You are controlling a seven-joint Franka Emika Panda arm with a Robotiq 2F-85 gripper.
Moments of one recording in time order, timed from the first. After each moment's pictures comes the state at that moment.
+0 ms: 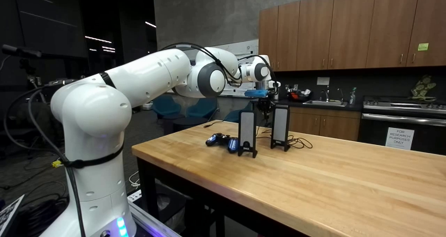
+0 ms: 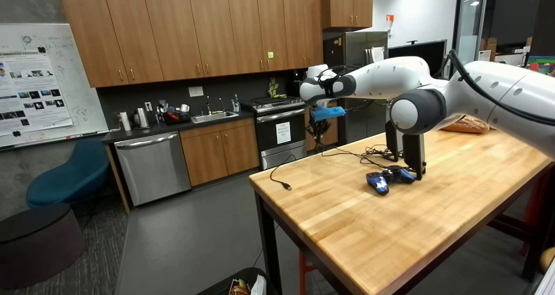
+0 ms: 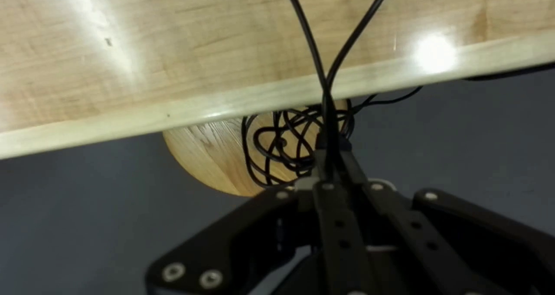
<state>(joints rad) -0.11 1.14 -0.03 -0.51 -0.03 1.84 0.16</state>
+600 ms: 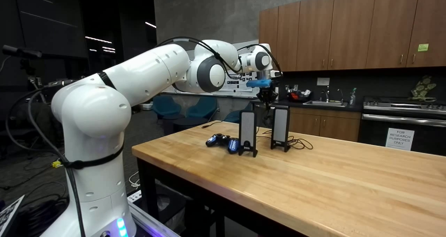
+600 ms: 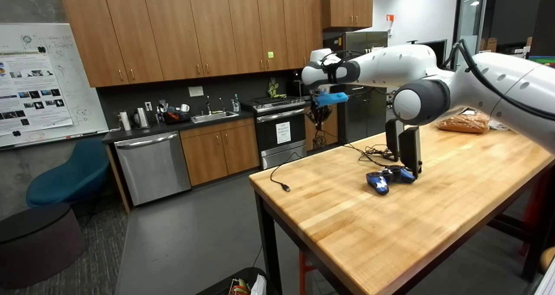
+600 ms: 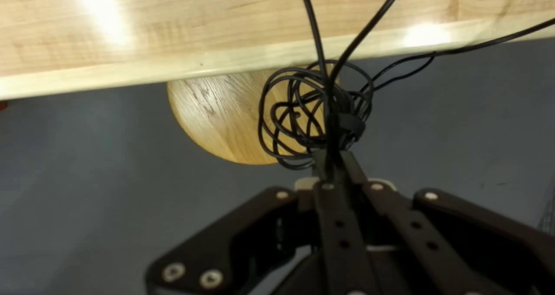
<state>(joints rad) -0.13 1.08 -0.02 -0.49 -0.03 1.79 0.07</state>
